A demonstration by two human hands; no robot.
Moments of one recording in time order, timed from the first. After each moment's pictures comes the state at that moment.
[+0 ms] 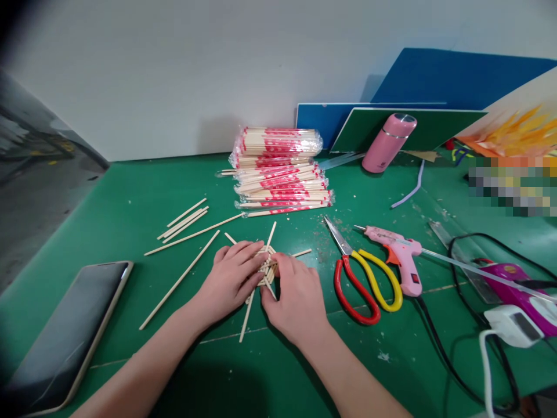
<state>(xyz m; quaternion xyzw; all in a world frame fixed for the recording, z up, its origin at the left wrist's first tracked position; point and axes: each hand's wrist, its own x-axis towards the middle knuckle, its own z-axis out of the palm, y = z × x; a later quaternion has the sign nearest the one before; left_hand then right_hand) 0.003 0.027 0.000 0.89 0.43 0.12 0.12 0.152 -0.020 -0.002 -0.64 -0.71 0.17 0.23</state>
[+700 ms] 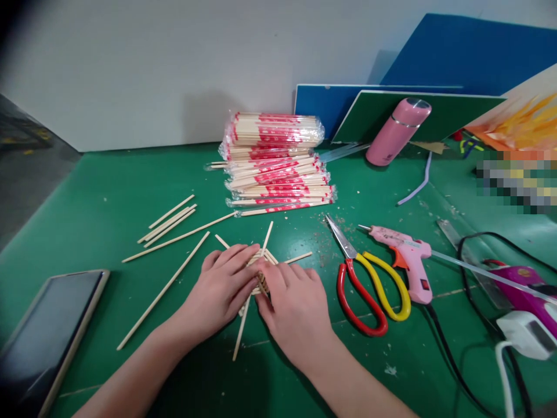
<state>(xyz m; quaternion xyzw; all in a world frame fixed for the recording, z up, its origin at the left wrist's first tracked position) -0.001 0.030 -0.002 0.90 0.41 0.10 0.12 0.155 -0.014 0.003 -0.60 -0.77 0.11 0.19</state>
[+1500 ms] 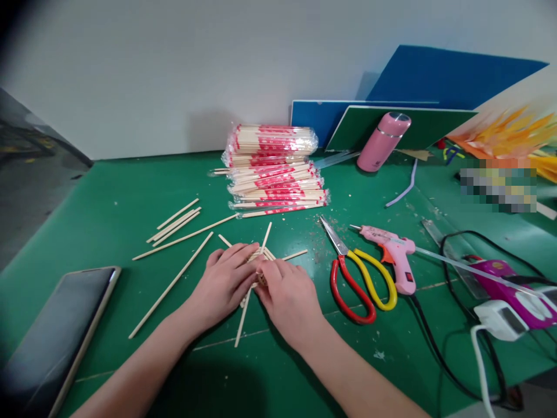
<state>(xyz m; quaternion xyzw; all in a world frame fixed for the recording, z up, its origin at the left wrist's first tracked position) 0.001 0.028 0.001 0.90 0.42 0.10 0.12 0.153 -0.014 0.002 -0.57 -0.77 0.14 0.24</state>
